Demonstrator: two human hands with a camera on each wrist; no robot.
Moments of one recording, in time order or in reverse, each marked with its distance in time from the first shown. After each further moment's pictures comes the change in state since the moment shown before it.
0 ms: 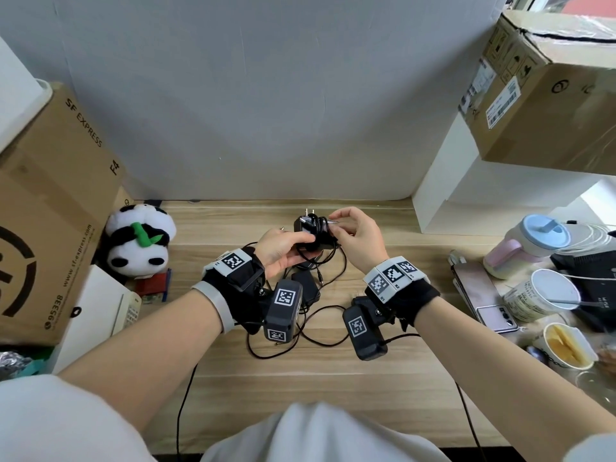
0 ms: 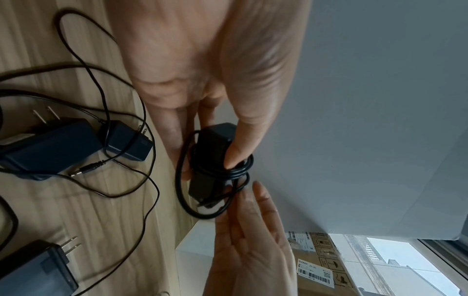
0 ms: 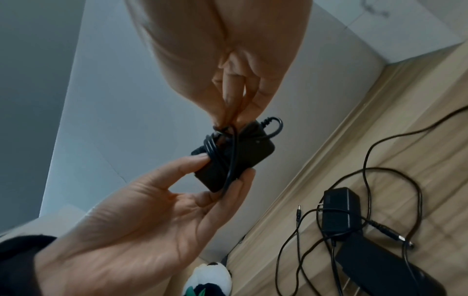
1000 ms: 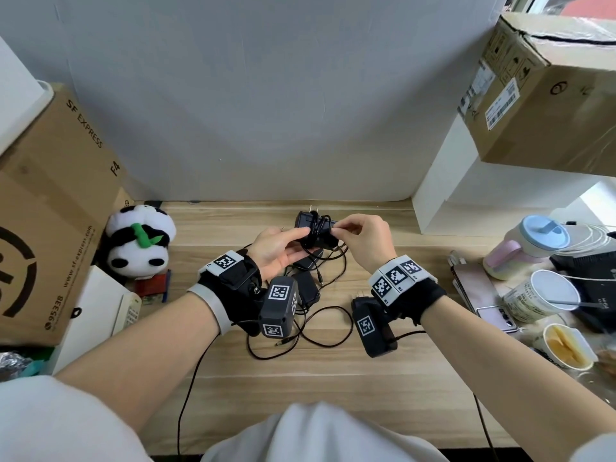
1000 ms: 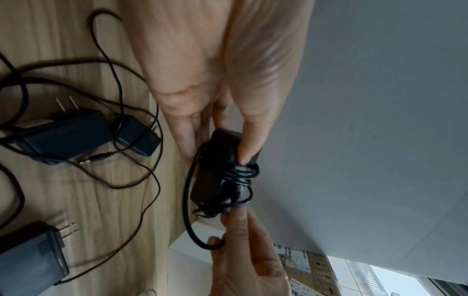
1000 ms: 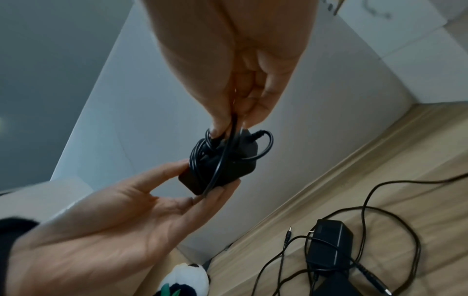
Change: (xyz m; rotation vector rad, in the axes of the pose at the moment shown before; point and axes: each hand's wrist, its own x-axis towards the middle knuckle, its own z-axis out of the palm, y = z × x) left_hand 0.002 -0.002 -0.006 -0.171 -0.051 0.069; right_hand 0.001 -0.005 -0.011 -0.276 0.036 -0.027
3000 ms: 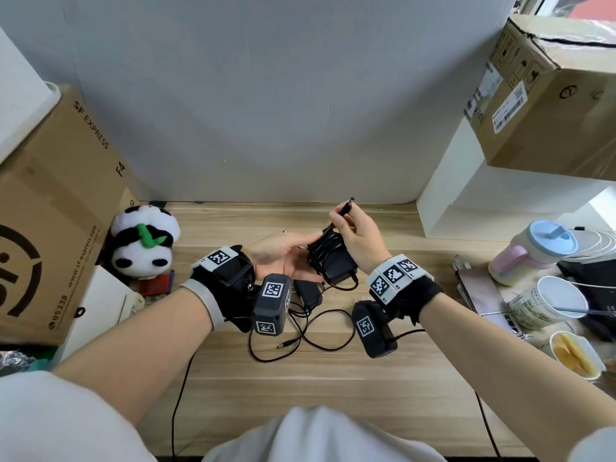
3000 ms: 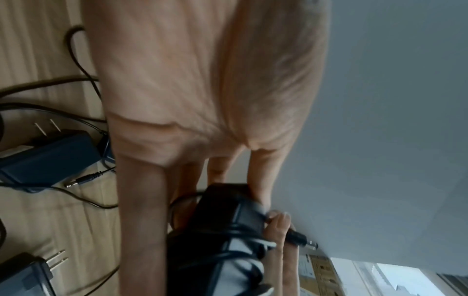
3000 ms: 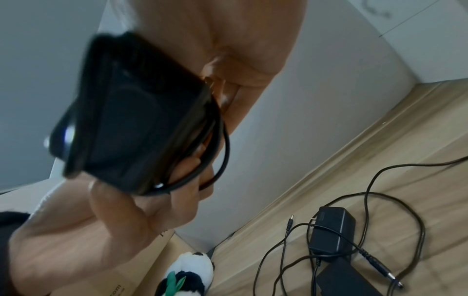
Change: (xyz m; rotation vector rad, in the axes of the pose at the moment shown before) left_hand -0.008 0.012 -0.001 0.235 -0.305 -0.258; right_hand 0.009 -0.001 0.012 0.287 -0.080 -0.157
